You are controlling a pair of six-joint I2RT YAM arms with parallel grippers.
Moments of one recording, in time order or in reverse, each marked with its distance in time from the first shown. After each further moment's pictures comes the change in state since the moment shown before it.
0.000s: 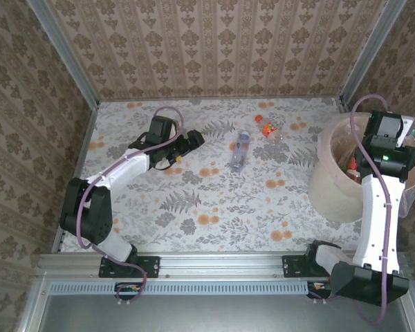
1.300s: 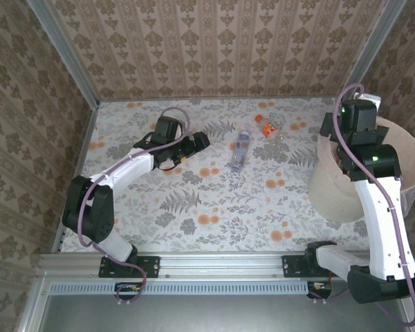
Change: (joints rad) left arm -0.044 0.014 0.008 -0.011 0.005 0.009; right arm 0.397 0.014 0.154 0.039 -0.209 0.256
